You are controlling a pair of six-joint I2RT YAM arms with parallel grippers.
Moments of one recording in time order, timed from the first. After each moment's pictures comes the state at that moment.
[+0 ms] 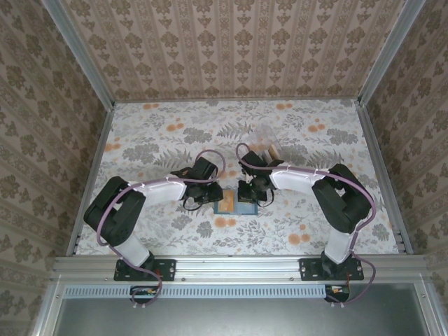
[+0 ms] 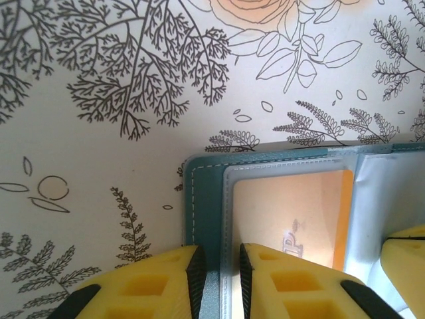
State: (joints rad) left arm -0.72 1.63 0.81 -0.30 0.19 -0.75; right arm 0.66 1.80 1.05 -0.51 -0.27 0.72
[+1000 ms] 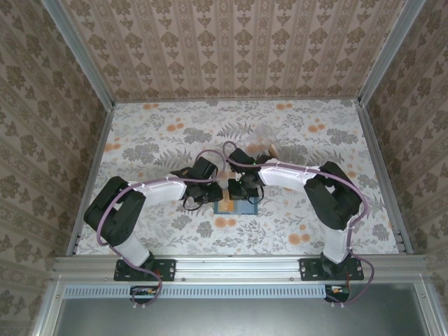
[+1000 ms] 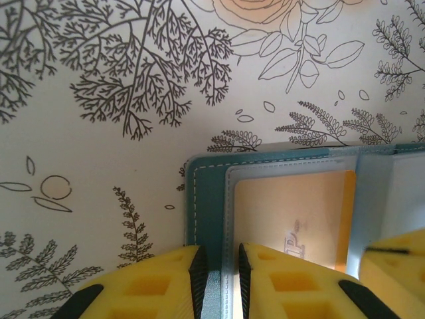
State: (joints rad) left arm -0.72 1.63 0.81 -0.30 0.19 -0.75; right arm 0.72 1.88 1.21 -0.61 -0.21 0.69
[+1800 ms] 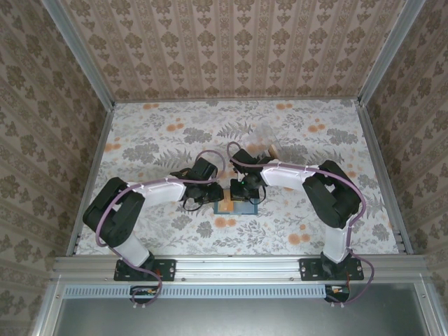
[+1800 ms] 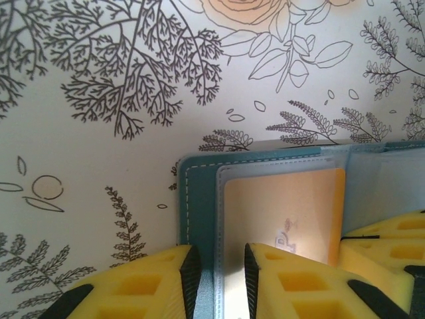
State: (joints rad) left arm -0.72 1.62 0.80 -0.27 0.19 -0.75; right arm 0.70 1.89 1.17 -0.54 -0.30 0.73
